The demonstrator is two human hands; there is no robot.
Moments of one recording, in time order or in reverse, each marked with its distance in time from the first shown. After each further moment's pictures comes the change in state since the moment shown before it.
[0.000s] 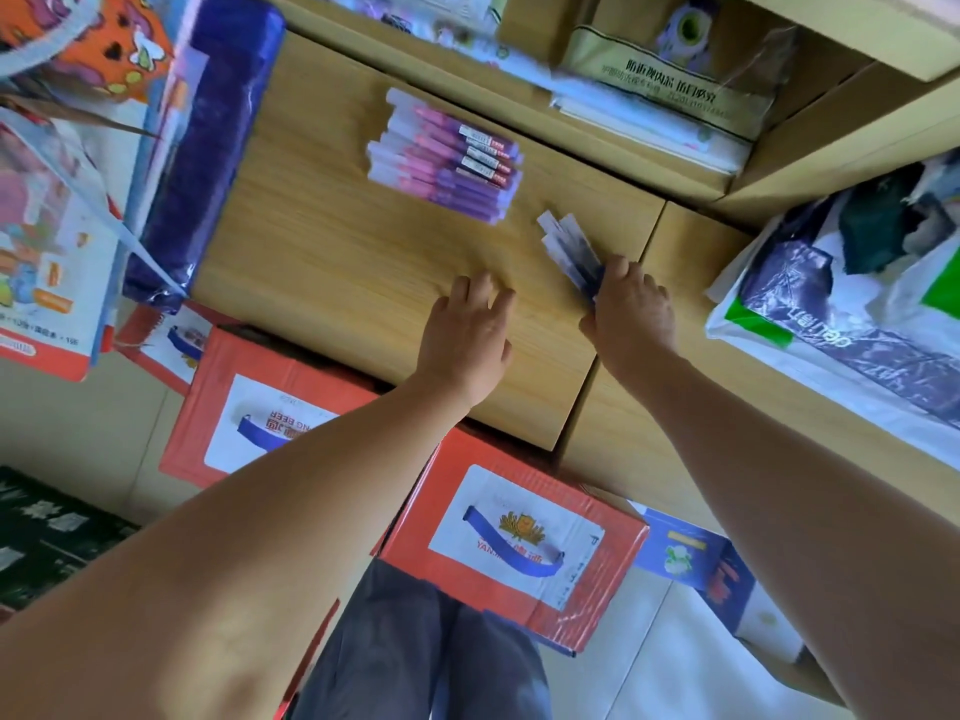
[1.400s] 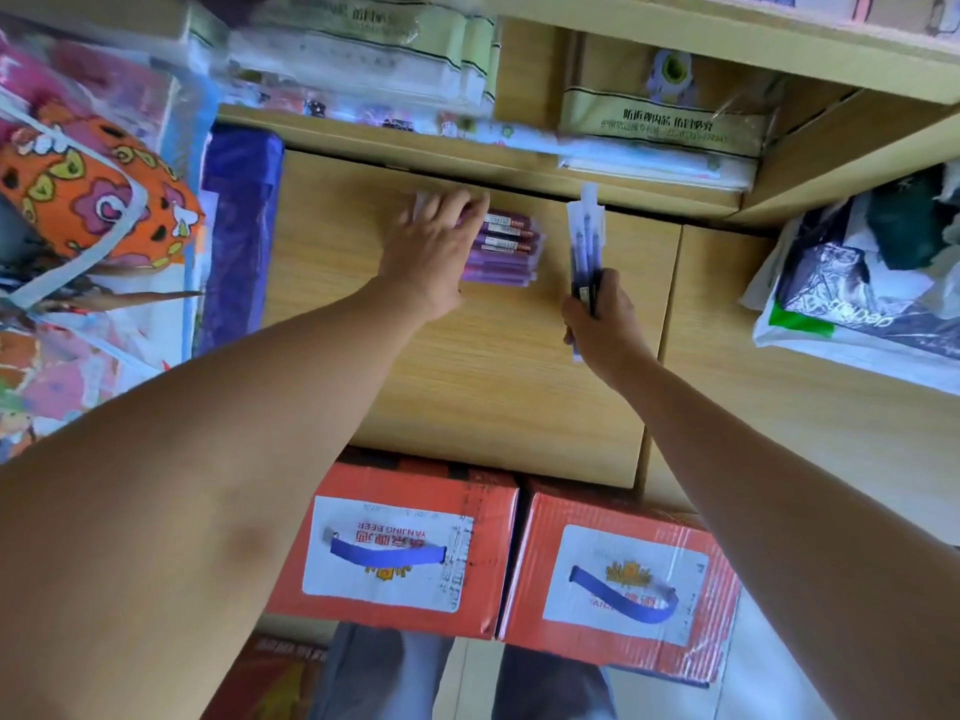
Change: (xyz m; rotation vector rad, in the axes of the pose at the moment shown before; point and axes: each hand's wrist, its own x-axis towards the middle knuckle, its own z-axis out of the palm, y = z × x) left_hand 0.120 -0.113 -0.076 0.220 -0.051 0.266; right_hand 0.020 -0.079 -0.015 1.093 0.044 0.287
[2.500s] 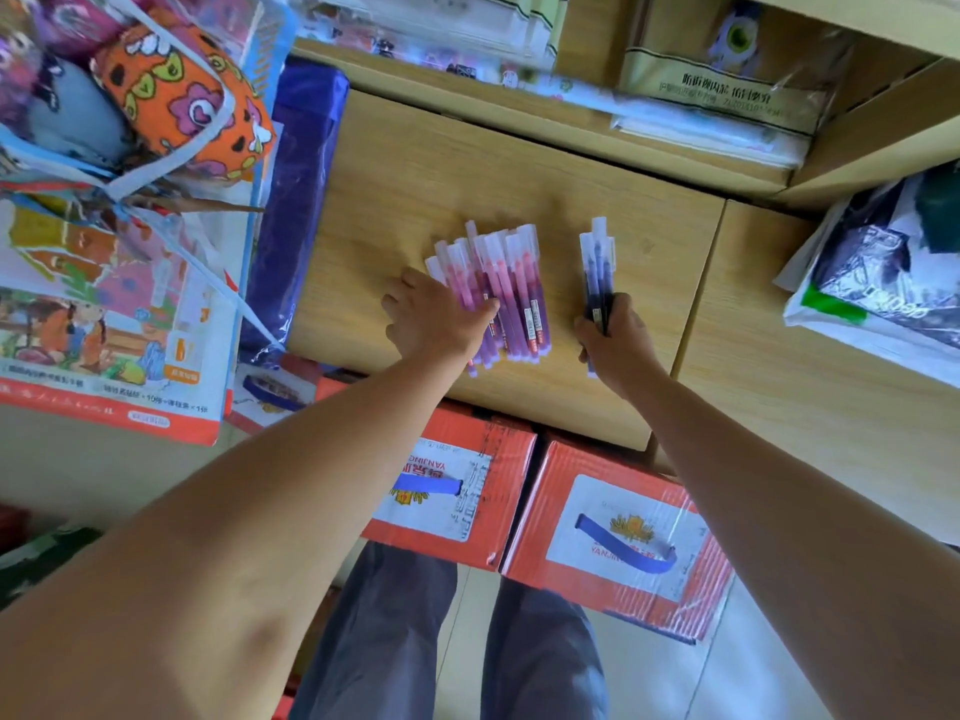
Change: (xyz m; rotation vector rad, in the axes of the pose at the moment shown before) left_hand -0.095 0.041 0.040 -0.561 -0.003 -0.937; right_hand -0.047 0.019 0.016 -0.109 -0.121 0.097
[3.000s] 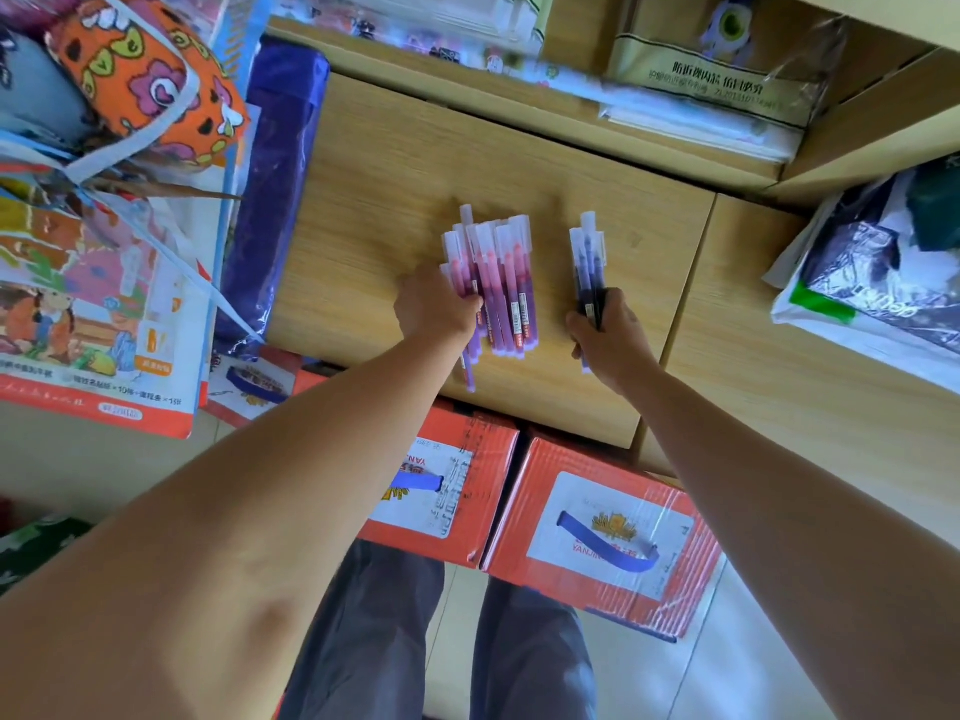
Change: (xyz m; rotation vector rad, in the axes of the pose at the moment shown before) left_hand 0.013 0.011 0.014 -0.122 -0.124 0.027; right_hand 0.006 0.009 -0.010 -0.016 -0.054 -0.001
